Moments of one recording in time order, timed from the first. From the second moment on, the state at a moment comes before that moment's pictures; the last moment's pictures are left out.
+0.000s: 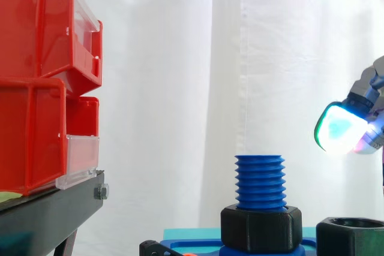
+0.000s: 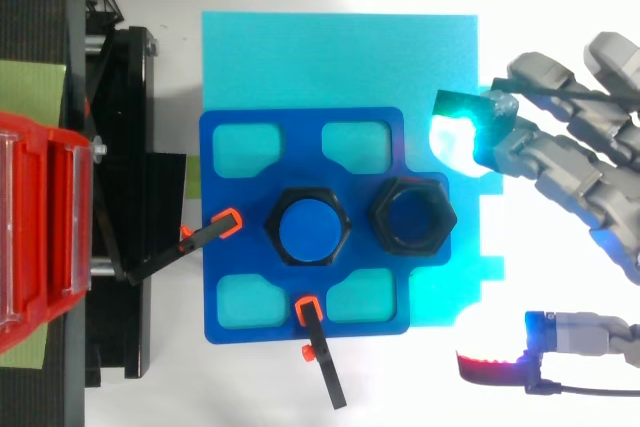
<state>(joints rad) 0.52 -1.94 -1.61 -2.64 -0.56 -1.43</state>
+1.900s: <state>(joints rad) 0.54 -2.09 -1.58 -2.48 -0.45 -1.52</state>
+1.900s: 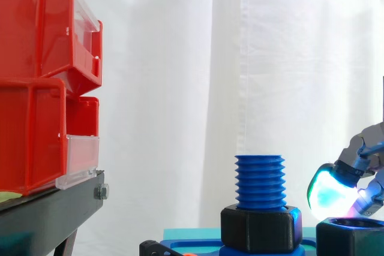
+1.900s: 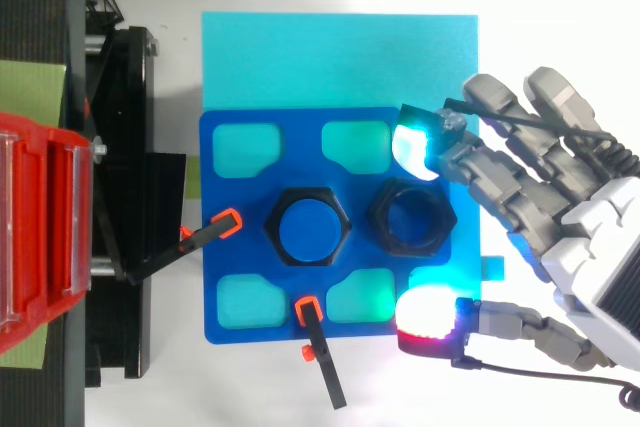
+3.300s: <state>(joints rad) 0.51 -2.09 -1.57 -2.58 -0.51 -1.43</state>
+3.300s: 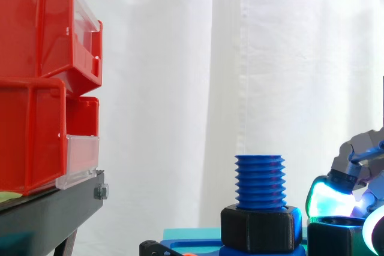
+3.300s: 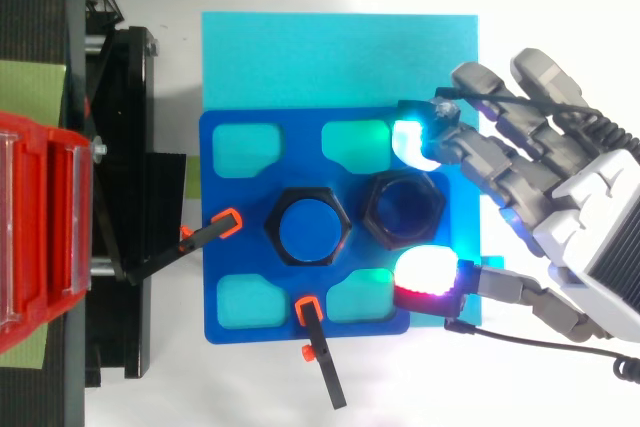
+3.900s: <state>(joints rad) 0.50 -2.09 -1.51 -2.68 -0.52 -1.39</state>
